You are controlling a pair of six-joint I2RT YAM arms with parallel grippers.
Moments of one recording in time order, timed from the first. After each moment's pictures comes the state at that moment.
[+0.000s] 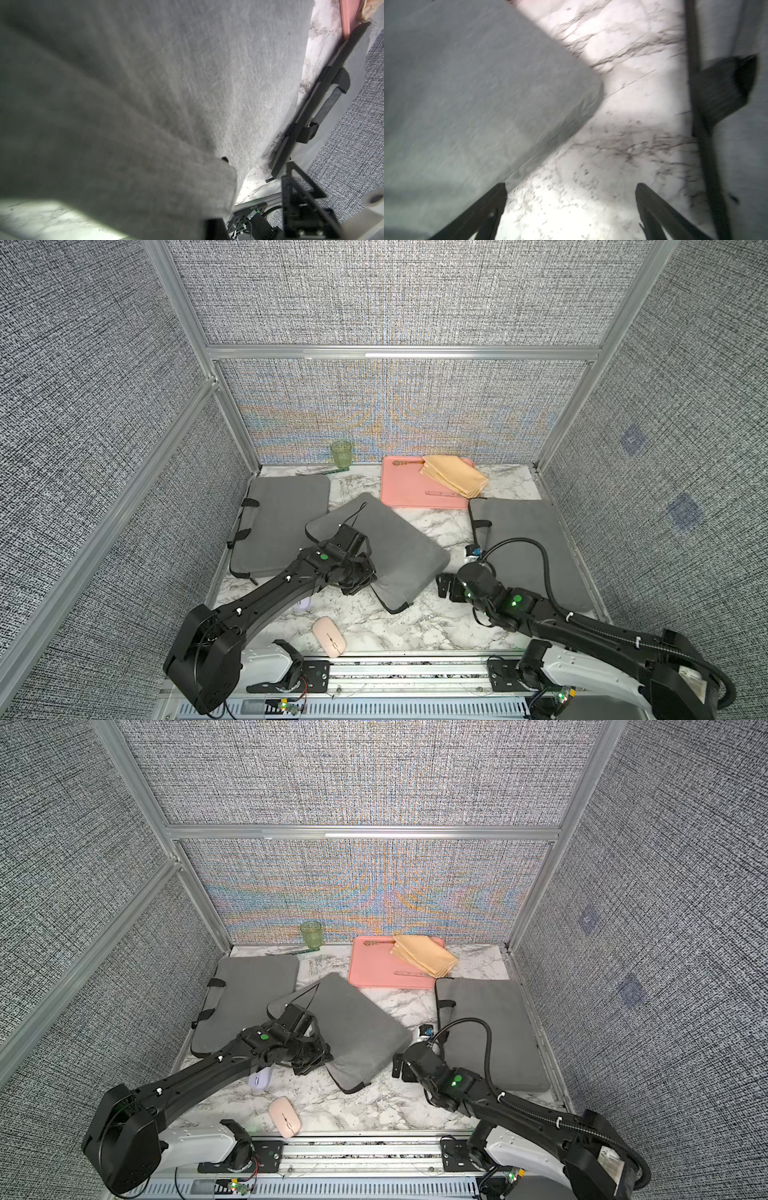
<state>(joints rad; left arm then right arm) -0.67 1.27 0.82 -0.64 0.29 -1.14 0.78 1.05 0.49 -0.27 0.30 0.74</state>
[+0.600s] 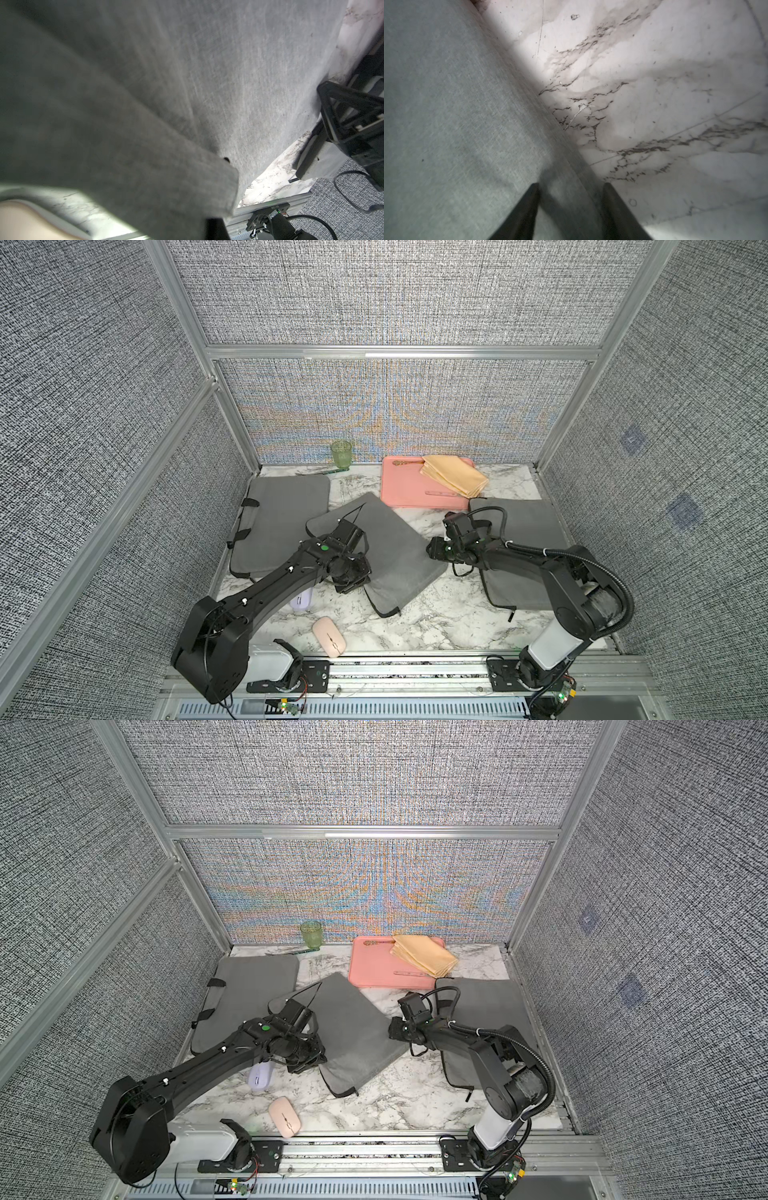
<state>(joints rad) -0.62 1.34 0.89 -0.77 0.29 -1.01 0.52 1.65 0.84 -0.12 -0.07 0.61</state>
